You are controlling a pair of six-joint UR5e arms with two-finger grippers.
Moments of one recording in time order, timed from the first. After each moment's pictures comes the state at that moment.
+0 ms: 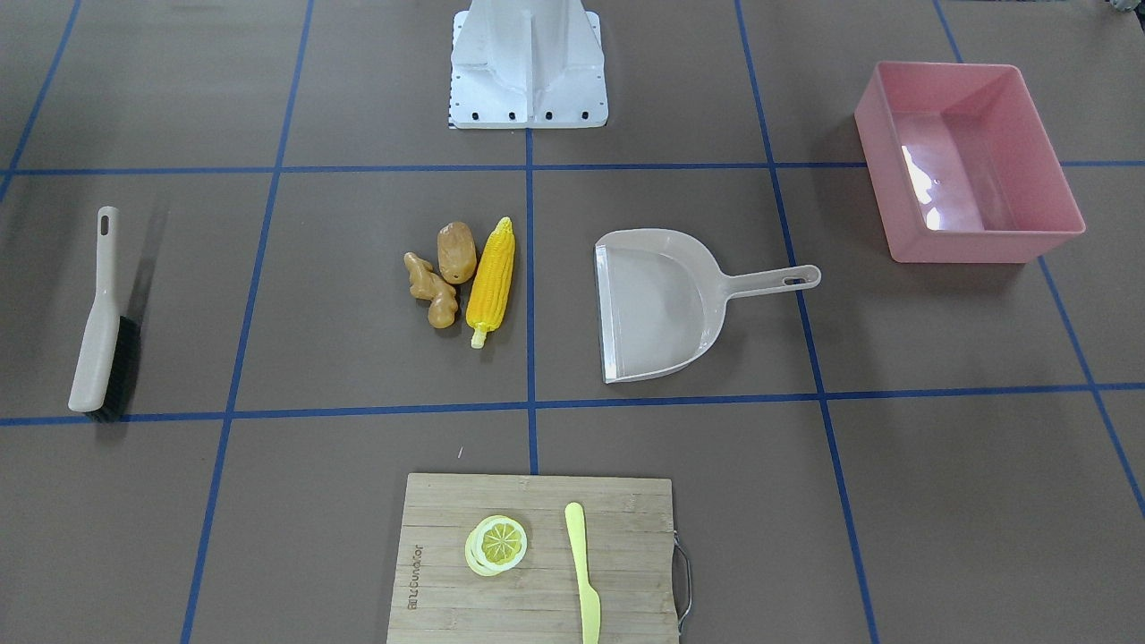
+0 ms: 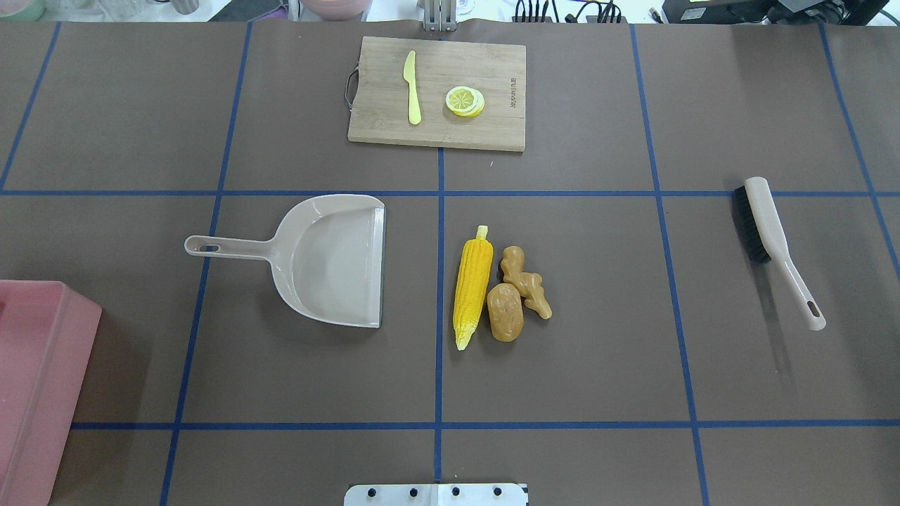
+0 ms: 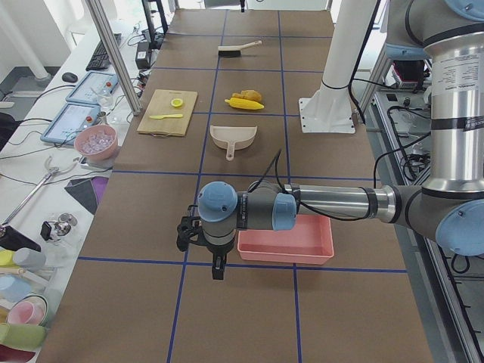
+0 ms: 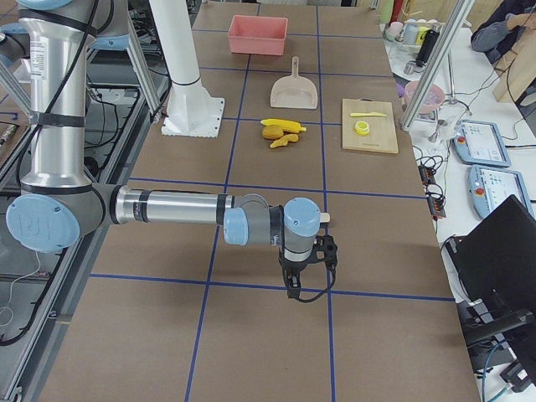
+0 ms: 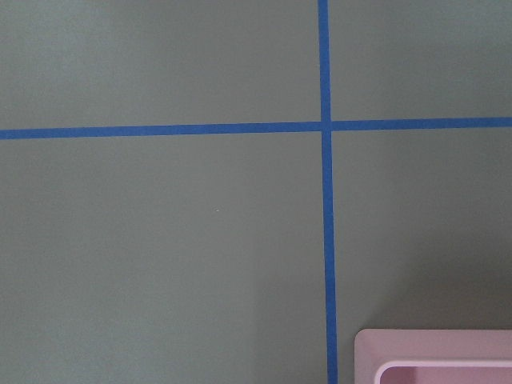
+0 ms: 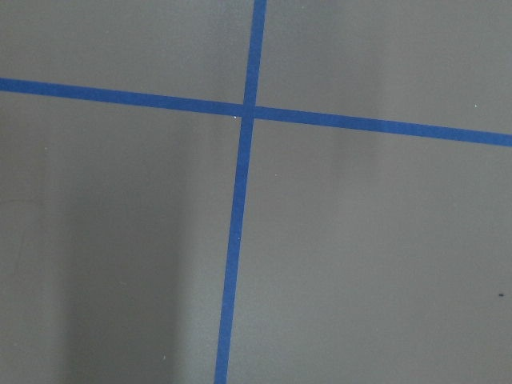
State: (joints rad) left arm -1.63 -1.46 -1.71 -1.55 -2.35 0.06; right arm 1.51 -1.66 1.64 -1.51 2.28 -0.02
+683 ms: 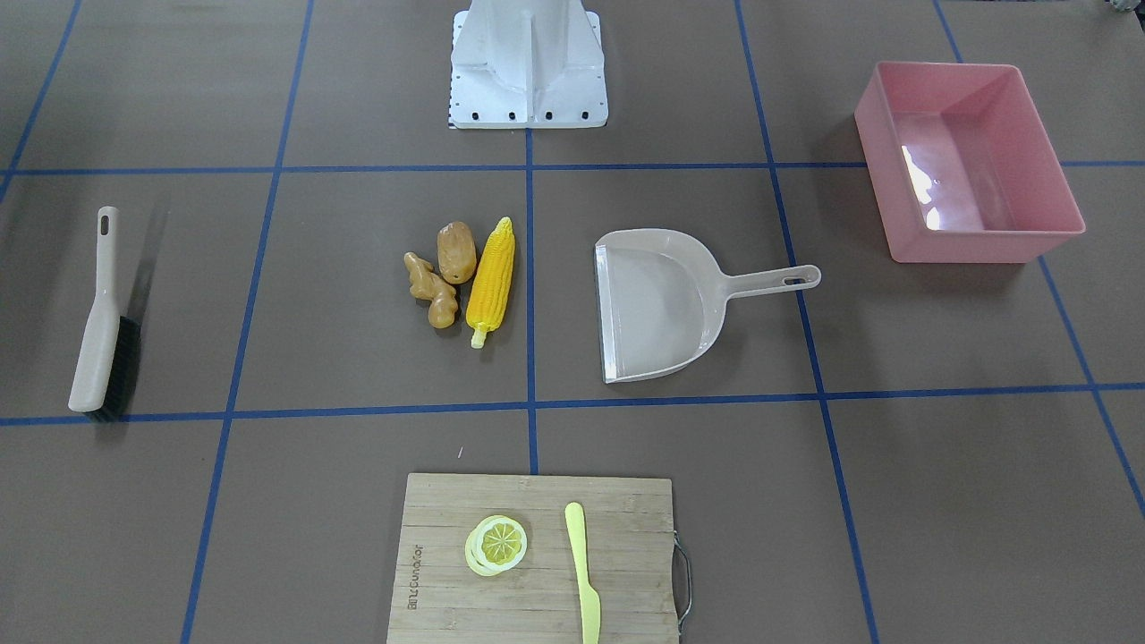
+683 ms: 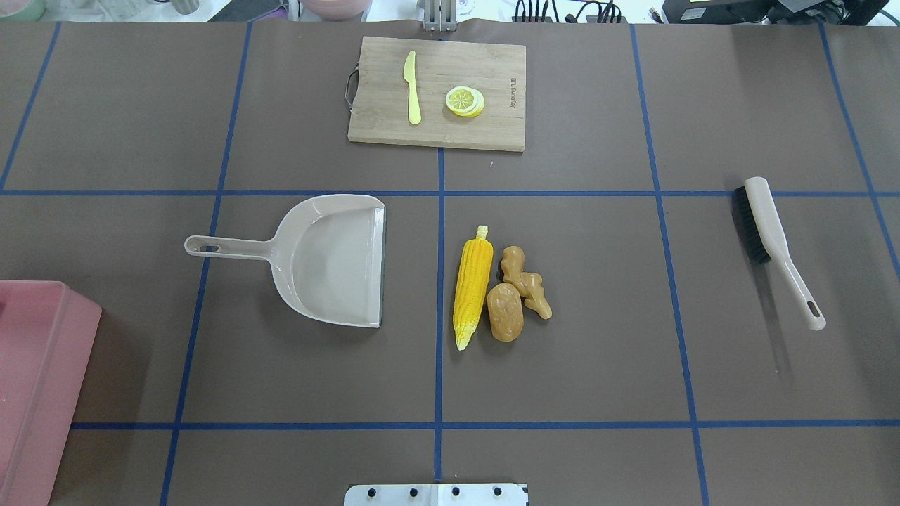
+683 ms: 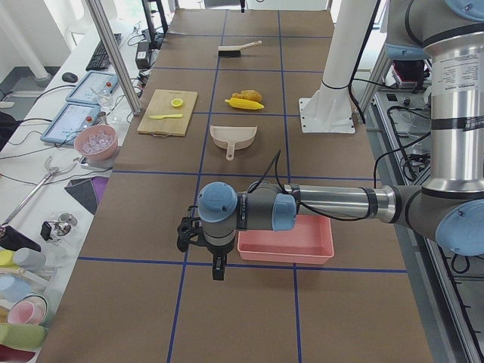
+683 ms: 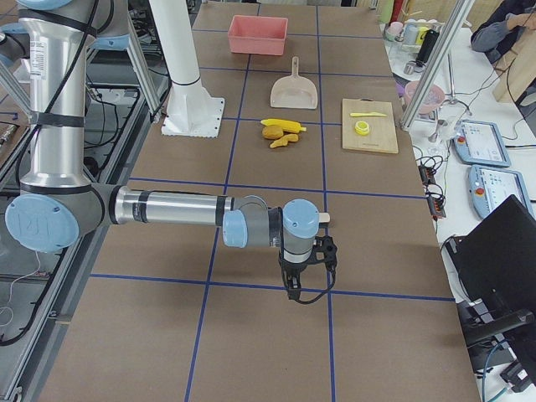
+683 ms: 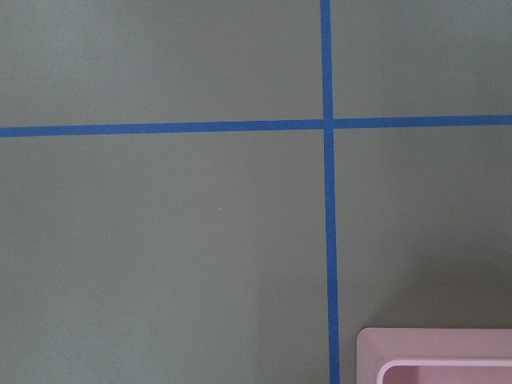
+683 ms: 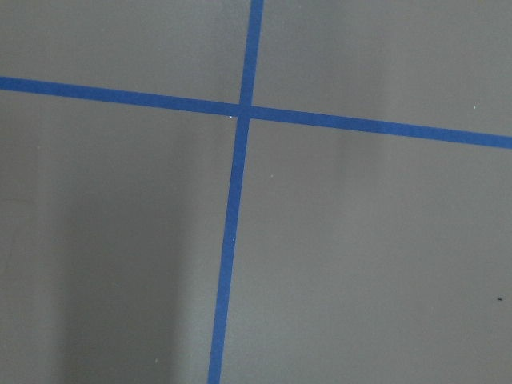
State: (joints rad) left arm -1.63 -1.46 -1.71 -1.55 -2.34 0.06; right arm 1.51 -1.66 1.61 -1.48 2.28 -0.02
